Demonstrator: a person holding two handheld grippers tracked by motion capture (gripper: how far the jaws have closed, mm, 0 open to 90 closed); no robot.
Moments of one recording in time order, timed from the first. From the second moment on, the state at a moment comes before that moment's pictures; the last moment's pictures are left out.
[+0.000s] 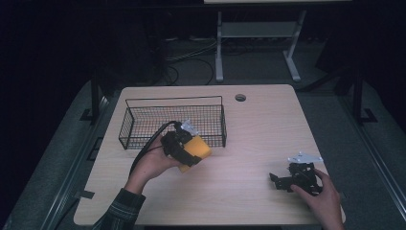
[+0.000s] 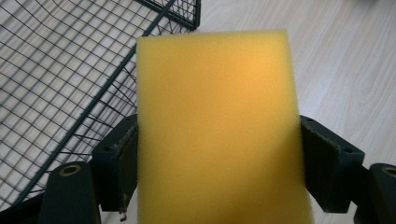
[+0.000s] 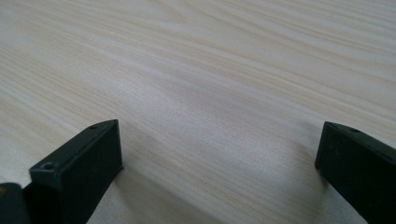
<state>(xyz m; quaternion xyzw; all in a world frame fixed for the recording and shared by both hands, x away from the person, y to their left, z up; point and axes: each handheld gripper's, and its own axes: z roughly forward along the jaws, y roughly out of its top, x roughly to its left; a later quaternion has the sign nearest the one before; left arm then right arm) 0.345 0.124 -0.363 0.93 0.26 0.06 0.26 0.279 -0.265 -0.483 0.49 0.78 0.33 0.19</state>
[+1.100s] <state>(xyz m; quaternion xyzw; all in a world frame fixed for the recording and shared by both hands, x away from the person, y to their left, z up) 0.377 0.155 -0.344 0.92 0.30 0.10 0.25 0.280 -0.265 -0.483 0.50 0.78 0.33 0.19</state>
